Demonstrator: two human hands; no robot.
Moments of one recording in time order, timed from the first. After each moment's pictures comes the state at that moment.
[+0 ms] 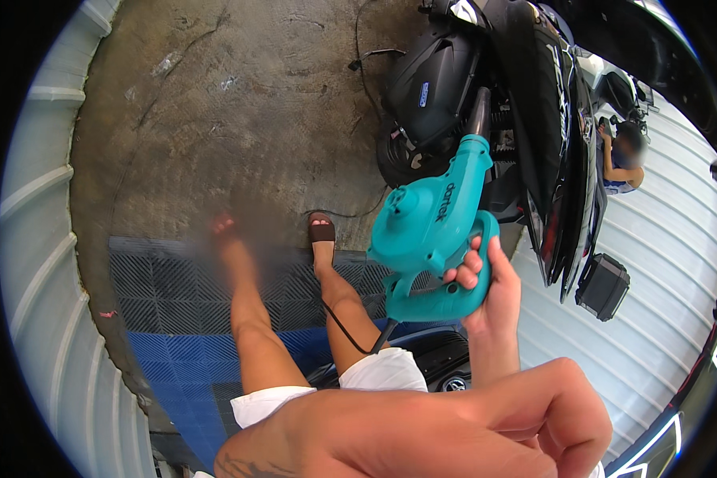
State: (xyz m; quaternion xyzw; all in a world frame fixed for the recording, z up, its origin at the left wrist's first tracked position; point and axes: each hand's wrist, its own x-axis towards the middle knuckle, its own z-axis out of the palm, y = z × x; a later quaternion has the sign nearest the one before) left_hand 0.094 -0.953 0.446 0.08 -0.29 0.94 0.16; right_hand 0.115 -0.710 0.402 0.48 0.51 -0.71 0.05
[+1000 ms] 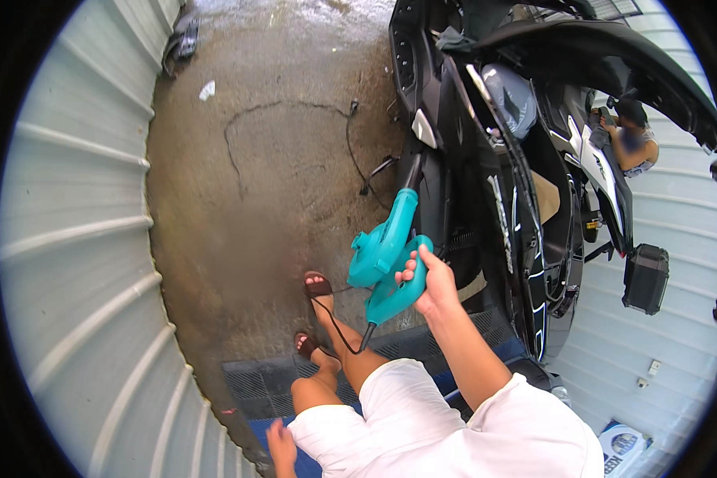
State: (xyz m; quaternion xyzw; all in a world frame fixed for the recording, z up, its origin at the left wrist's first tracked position) left_hand 0.188 -1.179 0.315 -0.33 0.78 0.33 0.41; right_hand -0.175 -0.730 0.342 0.58 0.34 -0.75 0.04
